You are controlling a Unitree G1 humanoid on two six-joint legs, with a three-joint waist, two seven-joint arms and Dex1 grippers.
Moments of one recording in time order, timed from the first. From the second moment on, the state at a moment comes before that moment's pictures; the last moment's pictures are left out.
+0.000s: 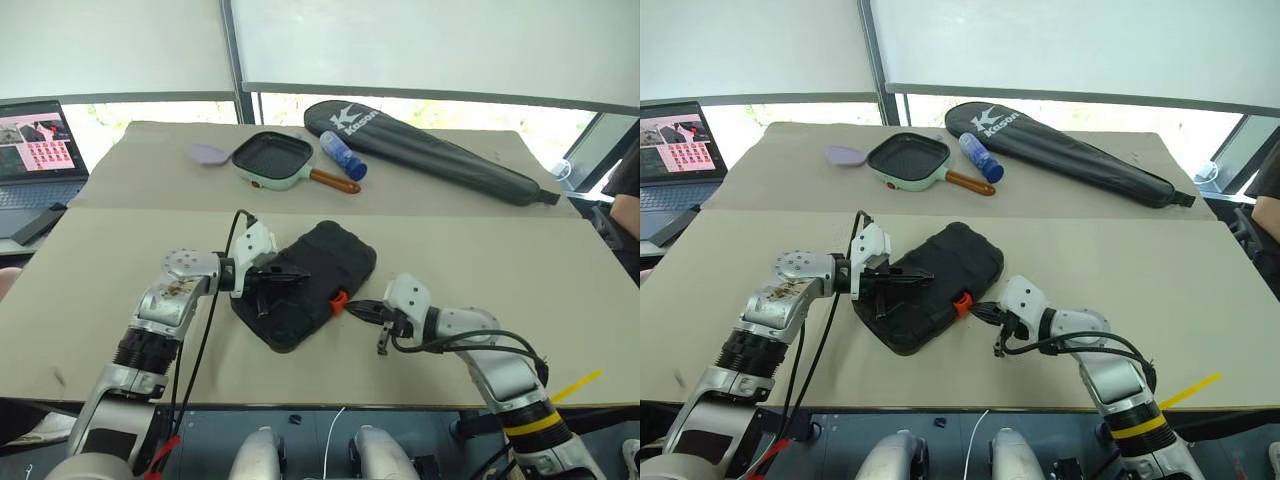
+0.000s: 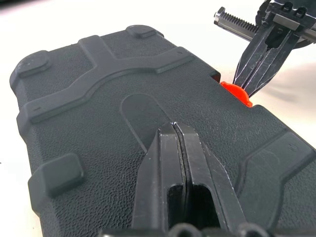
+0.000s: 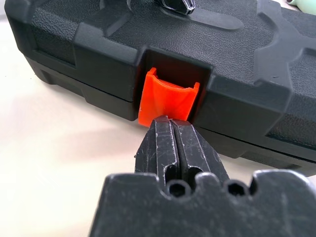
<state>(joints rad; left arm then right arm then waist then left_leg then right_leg) -0.58 0.53 -0.18 0.21 -0.23 0.30 -1.17 -0.25 -0.47 0.24 -0.15 0.13 0.23 0.85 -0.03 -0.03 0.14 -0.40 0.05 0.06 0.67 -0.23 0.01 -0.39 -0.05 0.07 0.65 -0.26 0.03</state>
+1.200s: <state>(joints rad) -0.54 0.55 -0.17 0.16 -0.23 0.34 -1.15 -0.37 -0.43 0.30 -0.02 0.09 0.26 0.89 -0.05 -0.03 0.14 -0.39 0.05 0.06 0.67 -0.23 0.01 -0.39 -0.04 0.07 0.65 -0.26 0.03</state>
